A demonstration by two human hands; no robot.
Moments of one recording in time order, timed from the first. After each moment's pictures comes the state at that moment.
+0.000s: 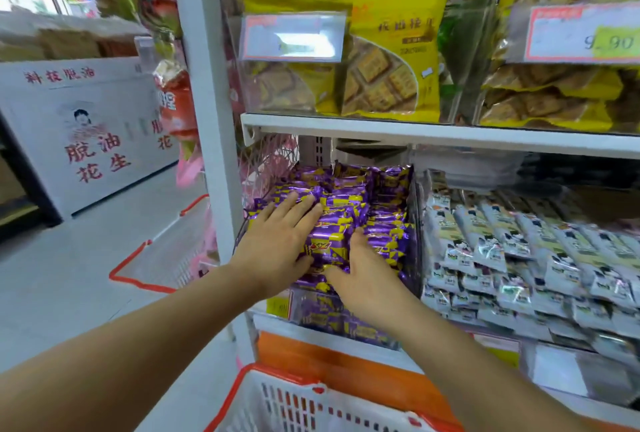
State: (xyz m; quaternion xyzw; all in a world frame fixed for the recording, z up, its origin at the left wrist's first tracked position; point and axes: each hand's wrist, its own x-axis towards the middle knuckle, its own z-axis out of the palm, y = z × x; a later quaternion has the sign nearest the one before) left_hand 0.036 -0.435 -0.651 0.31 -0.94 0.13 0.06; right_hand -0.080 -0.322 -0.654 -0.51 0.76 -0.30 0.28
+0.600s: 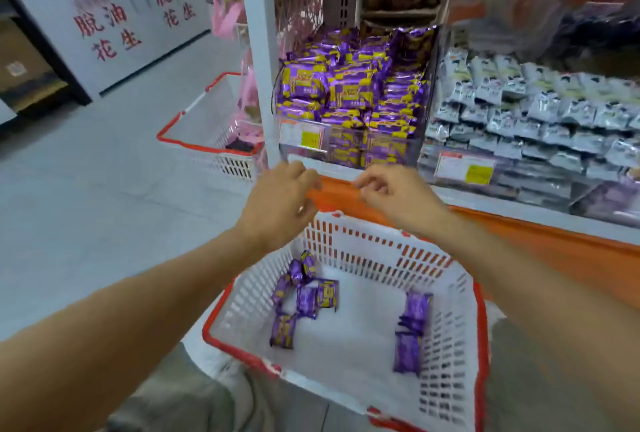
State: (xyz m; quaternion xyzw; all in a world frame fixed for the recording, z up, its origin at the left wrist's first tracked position) left_hand 0.140 -0.307 -0.726 0.29 -0.93 -0.05 0.21; right_hand -0.048 -0.214 -0.701 -0.59 0.73 -0.29 0.22
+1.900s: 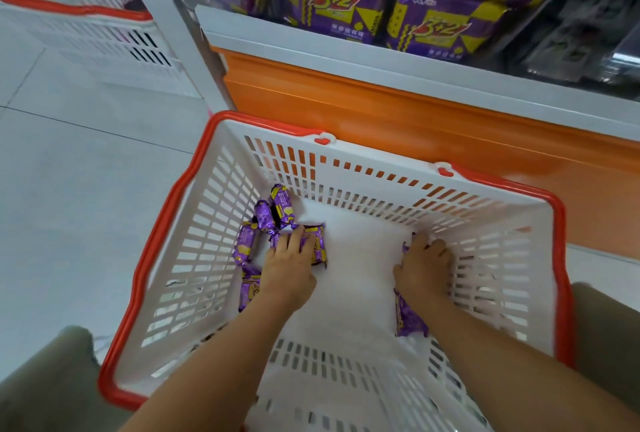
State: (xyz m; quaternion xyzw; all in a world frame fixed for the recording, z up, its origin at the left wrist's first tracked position) left_hand 0.114 -0.277 -1.035 0.39 -0.87 -0.18 -0.23; right_hand -0.074 -0.161 -1.056 -0.31 0.92 0.13 0.22
